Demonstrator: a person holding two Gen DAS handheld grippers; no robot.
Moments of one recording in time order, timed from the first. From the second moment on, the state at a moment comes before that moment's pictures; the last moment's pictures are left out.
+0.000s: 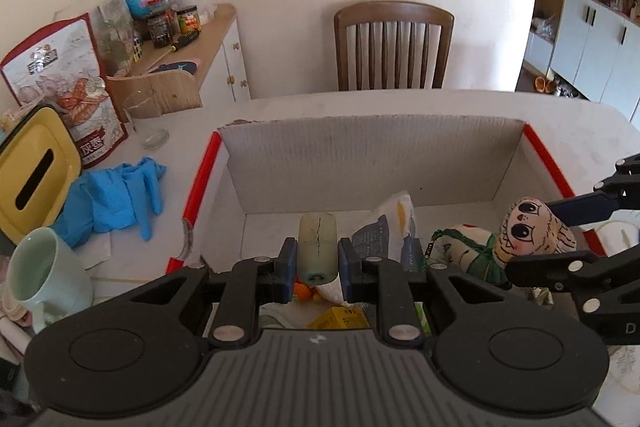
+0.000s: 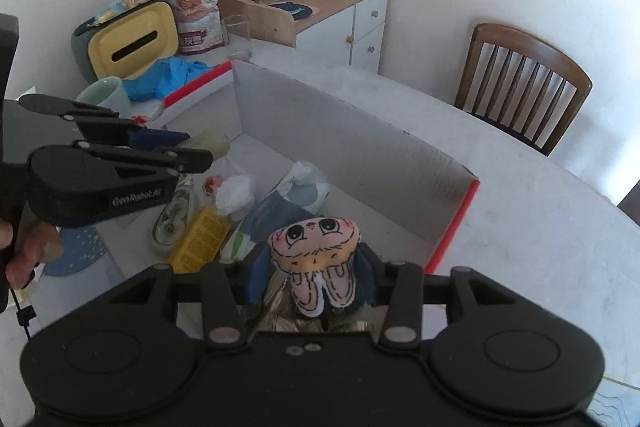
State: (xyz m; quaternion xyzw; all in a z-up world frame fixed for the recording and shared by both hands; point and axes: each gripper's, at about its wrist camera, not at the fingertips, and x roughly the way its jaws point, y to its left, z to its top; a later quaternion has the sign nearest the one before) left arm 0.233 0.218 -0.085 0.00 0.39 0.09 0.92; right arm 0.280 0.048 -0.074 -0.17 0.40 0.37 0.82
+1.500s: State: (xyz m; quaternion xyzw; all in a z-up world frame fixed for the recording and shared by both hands) left arm 0.198 0.198 -0.061 -0.04 0.39 0.06 0.92; right arm 0.259 0.021 -0.038 -0.14 0.37 0.40 0.83
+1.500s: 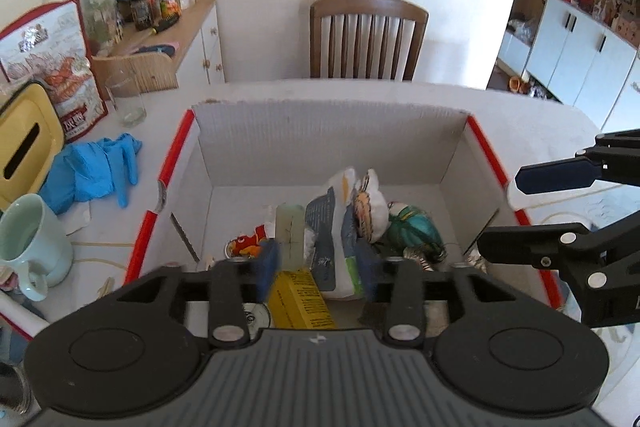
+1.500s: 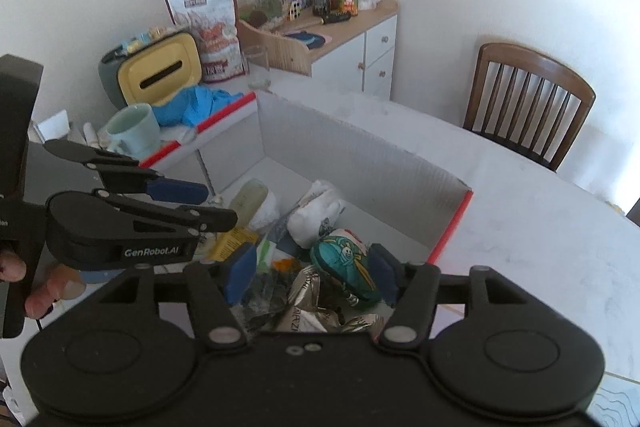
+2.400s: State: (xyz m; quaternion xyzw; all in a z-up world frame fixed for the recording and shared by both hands) left arm 0.134 0.171 0.008 -0.05 0.30 0.08 0.95; right arm 0.219 -0.038 0.017 -0.06 0.30 0.43 0.85
